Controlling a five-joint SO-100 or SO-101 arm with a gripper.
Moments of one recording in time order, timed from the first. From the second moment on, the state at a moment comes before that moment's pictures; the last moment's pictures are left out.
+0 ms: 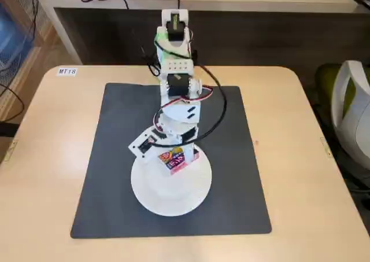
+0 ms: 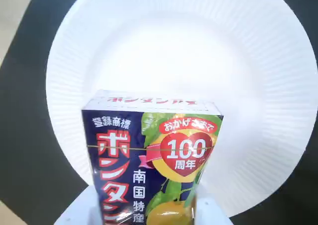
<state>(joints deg) -0.6 64.6 57.5 81.5 -36.5</state>
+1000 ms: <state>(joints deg) 1.5 69.2 36.7 96.8 -20.3</state>
